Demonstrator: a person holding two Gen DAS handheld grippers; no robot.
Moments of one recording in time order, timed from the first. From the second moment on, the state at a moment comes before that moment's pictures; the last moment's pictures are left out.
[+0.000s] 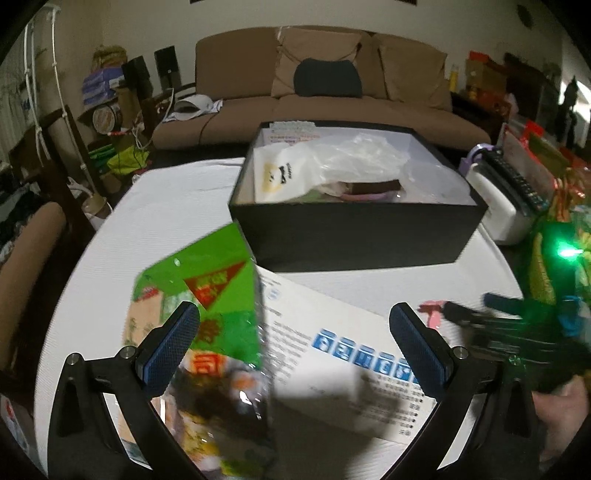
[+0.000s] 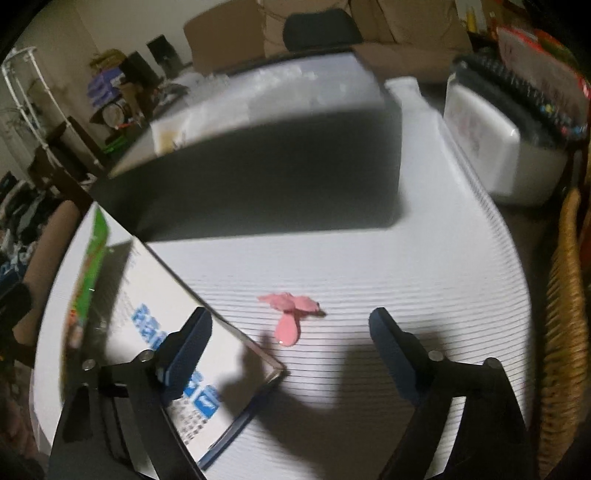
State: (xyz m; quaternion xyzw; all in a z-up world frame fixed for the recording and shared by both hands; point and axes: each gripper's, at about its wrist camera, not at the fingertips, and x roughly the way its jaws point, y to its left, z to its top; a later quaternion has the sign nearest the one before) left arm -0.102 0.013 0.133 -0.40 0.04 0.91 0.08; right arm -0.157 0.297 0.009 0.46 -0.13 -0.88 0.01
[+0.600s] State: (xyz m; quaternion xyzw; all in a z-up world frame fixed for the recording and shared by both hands) left arm -0.121 -0.004 0.112 -0.41 0.02 0.90 0.11; right arm -0.167 0.295 -0.003 0.48 -0.07 -0.87 0.03
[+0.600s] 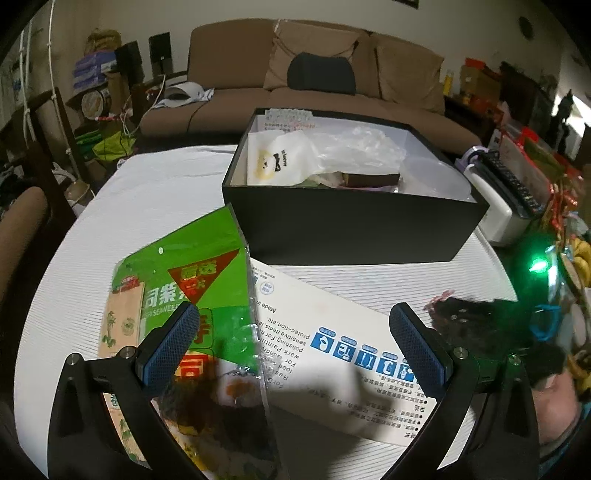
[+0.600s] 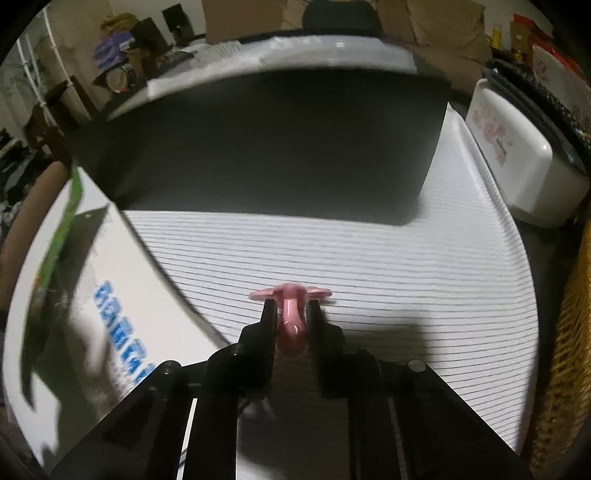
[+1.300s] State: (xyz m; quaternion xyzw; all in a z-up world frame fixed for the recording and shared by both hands) left arm -0.125 -0.005 0.105 -0.40 -0.03 0.90 0.14; right arm -0.196 0.240 0.132 0.42 -0.05 -0.89 0.15
